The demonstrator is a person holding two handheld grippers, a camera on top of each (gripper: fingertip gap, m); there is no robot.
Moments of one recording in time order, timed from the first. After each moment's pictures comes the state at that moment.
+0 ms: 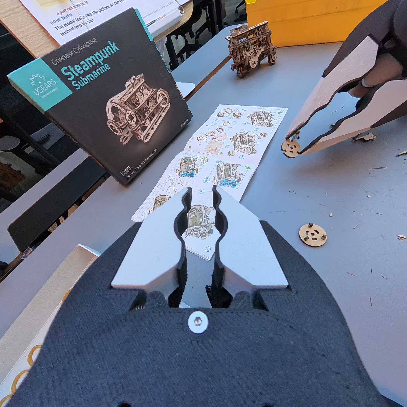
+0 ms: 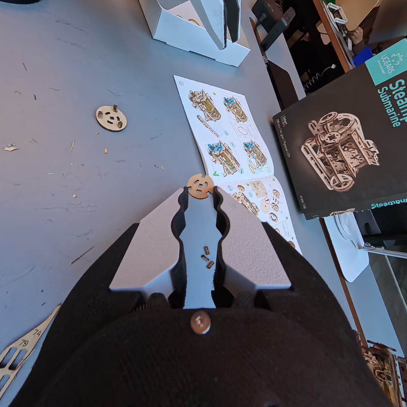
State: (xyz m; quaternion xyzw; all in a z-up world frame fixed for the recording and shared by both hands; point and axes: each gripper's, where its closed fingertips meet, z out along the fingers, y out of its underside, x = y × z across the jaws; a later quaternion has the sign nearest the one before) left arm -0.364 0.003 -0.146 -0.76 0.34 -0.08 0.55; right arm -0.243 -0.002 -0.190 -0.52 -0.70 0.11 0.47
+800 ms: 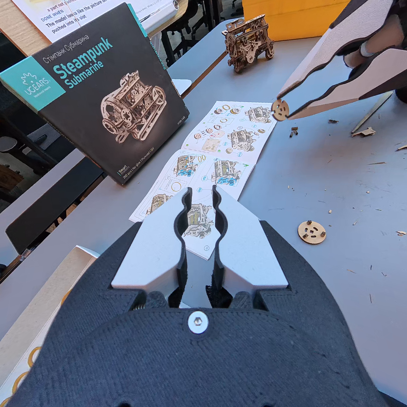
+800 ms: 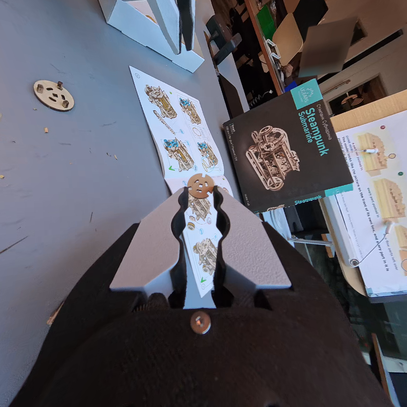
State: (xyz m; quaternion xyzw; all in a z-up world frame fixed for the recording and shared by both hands) left arm -0.361 0.002 -0.149 -0.76 0.35 -0.08 0.55; right arm -0.230 0.025 -0.159 -0.47 -0.68 0.02 0.56
